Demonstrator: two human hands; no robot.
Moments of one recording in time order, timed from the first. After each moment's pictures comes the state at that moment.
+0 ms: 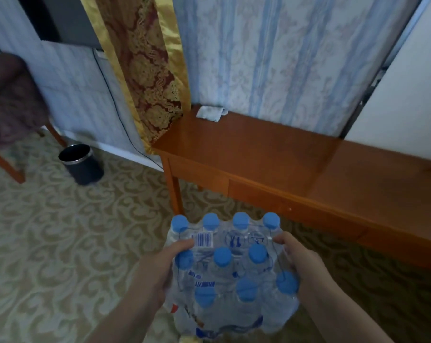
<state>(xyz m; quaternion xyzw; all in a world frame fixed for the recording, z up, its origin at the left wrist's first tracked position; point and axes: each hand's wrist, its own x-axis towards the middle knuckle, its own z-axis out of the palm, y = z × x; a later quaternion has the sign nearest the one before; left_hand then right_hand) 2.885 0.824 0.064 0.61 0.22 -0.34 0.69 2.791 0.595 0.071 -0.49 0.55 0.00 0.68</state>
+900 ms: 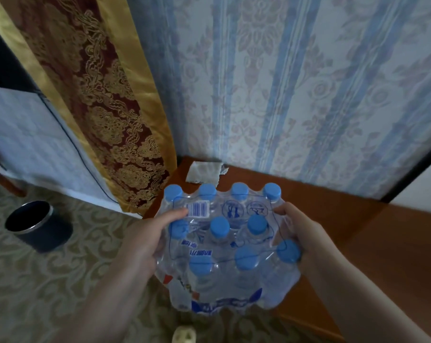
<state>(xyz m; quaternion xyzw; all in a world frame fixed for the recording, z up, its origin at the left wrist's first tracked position) 3.313 0.668 0.123 0.64 0.14 -0.33 0.68 3.189 0.444 0.126 -0.48 0.49 -0.09 0.72</state>
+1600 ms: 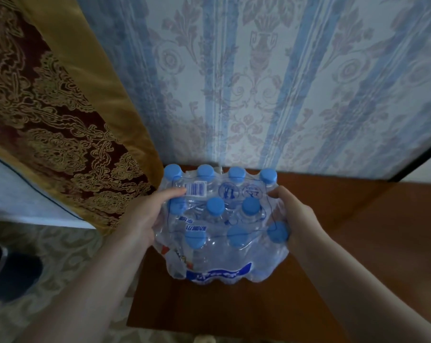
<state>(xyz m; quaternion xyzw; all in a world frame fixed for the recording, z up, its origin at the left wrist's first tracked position) 3.533 0.619 0.100 0.70 0.08 -0.40 0.59 3.352 0.443 0.103 -0.42 0.60 -0.14 0.67</state>
